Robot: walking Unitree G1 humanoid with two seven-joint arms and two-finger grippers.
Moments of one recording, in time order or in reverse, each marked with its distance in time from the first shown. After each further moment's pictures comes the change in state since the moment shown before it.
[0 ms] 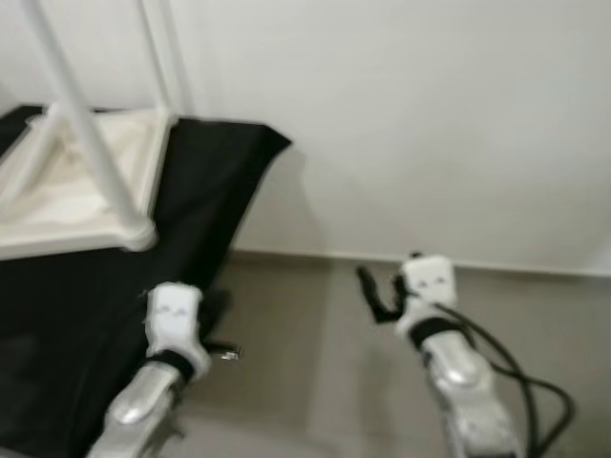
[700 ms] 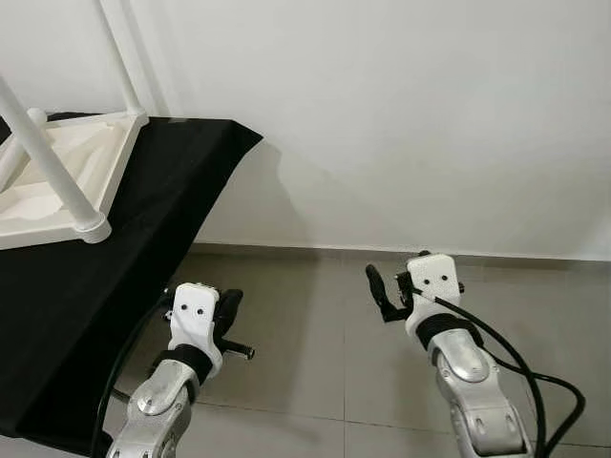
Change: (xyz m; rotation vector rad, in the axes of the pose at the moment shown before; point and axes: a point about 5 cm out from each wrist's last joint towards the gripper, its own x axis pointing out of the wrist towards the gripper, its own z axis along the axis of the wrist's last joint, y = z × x) left arm 0.010 -0.009 0.001 0.058 0.002 -0.031; right arm 0.003 -0.003 -0.010 -0.014 0.037 -0.029
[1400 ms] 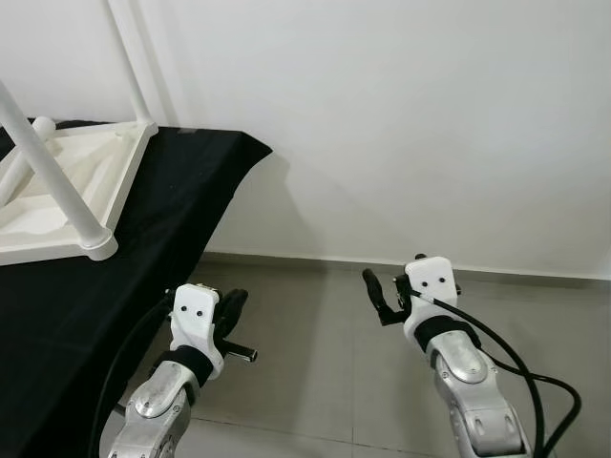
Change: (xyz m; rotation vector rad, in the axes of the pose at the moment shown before) left arm -0.003 0.000 -0.001 -0.029 -0.019 -0.034; right arm 0.003 0.008 0.002 0.006 -0.009 0.054
